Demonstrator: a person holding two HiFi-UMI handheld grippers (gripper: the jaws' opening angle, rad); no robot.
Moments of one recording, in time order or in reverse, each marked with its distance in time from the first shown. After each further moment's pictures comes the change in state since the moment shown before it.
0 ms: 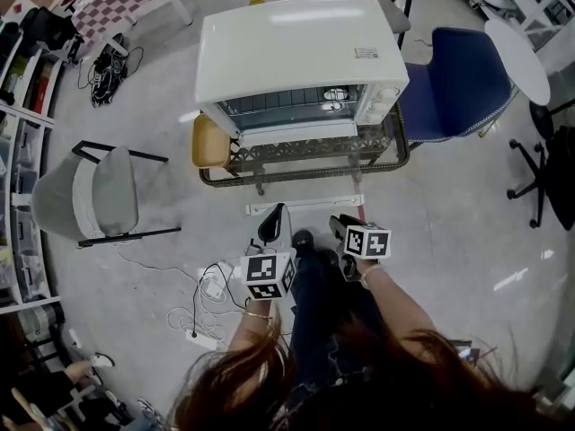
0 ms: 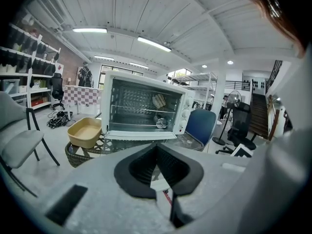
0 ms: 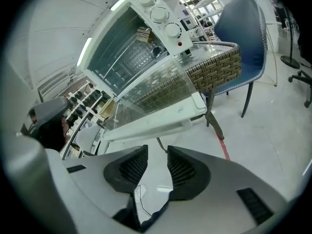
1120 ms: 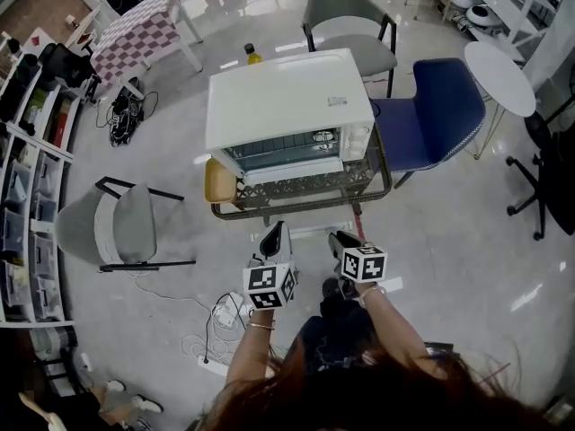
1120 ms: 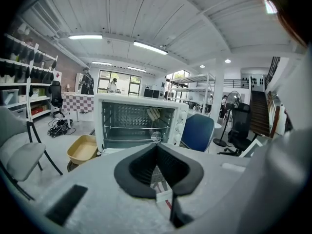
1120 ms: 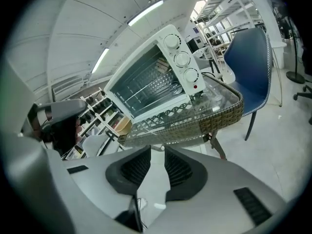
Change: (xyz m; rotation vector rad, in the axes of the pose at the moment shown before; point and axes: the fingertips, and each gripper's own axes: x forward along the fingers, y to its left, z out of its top) left arm -0.017 -0.042 0.074 0.039 -0.027 0.017; right arm -0.083 0.045 0.067 -0.104 -0.178 0.065
